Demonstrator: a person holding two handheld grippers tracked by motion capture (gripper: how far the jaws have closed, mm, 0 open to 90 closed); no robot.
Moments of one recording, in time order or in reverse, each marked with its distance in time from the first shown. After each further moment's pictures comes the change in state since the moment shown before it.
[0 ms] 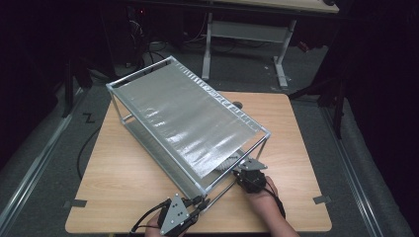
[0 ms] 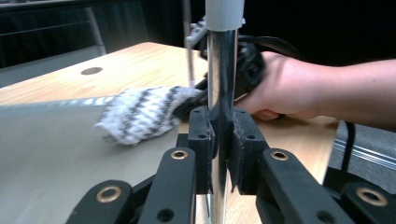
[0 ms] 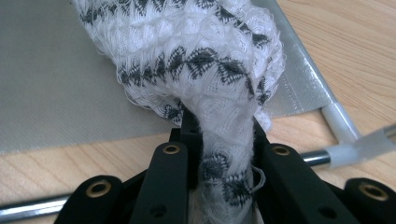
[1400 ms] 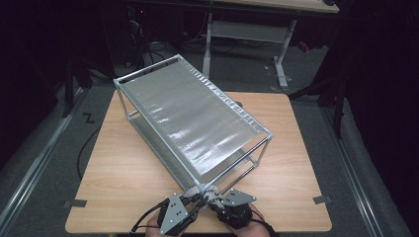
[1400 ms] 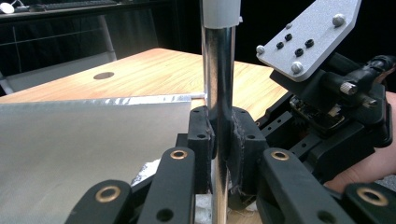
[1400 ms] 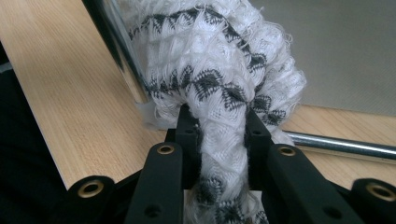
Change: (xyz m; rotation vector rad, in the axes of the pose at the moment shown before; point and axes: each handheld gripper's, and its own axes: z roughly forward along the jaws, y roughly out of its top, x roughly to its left) left arm 0.001 -0.003 0.003 -0.025 0.024 -0.004; right arm 0.087 -0.025 -0.046 -0.066 0.318 -0.110
